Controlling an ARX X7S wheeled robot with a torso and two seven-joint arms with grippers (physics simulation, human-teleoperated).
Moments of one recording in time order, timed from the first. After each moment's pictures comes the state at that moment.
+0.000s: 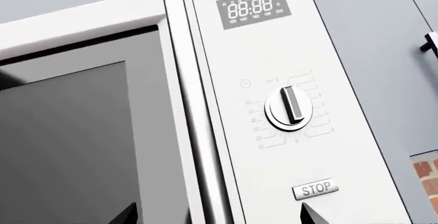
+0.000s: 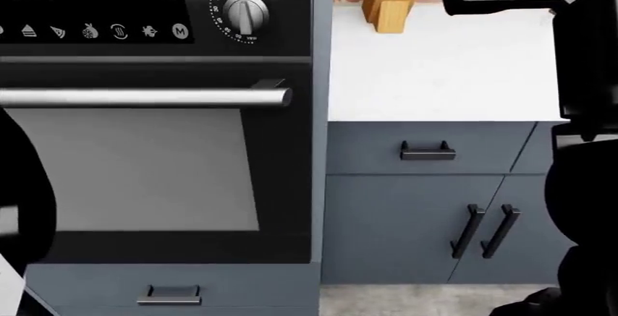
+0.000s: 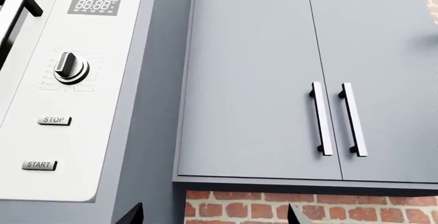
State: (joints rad) left arm -1.68 -0.27 0.20 0.14 -0.21 -1.09 0.02; right arm 0.99 0.18 0.03 -0.88 0.31 1.07 0.19
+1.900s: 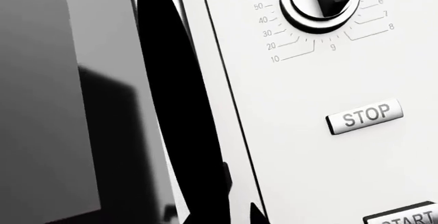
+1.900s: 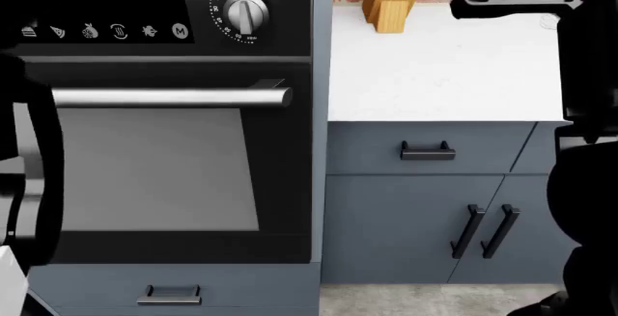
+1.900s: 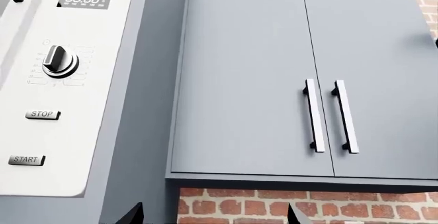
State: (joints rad) left arm -1.68 -0.25 0.32 -0.37 -0.16 -0.73 0.02; right arm 0.96 0.24 0.03 -0.85 0.36 1.02 0.25
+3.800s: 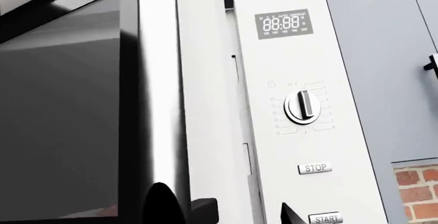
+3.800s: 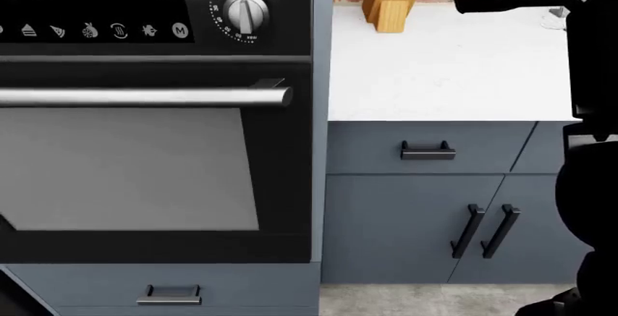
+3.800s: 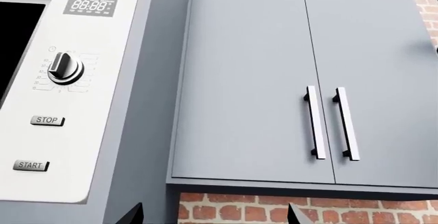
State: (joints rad) left arm -1.75 -0.49 -0.07 0.43 -1.19 -1.53 -0.70; right arm 0.99 0.27 0.02 -0.87 0.43 1.04 0.30
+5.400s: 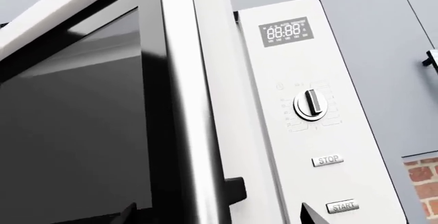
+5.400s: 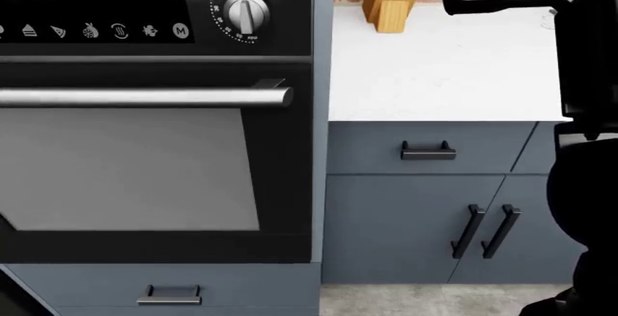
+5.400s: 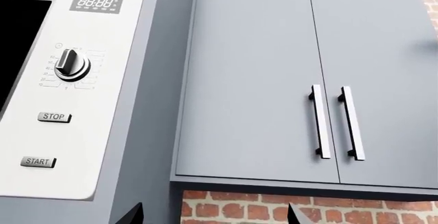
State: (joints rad) left arm -1.67 -0.73 -0.06 0.53 -1.34 -1.39 -0.65; right arm 1.00 0.29 -0.01 -0.86 0.47 1.04 0.34
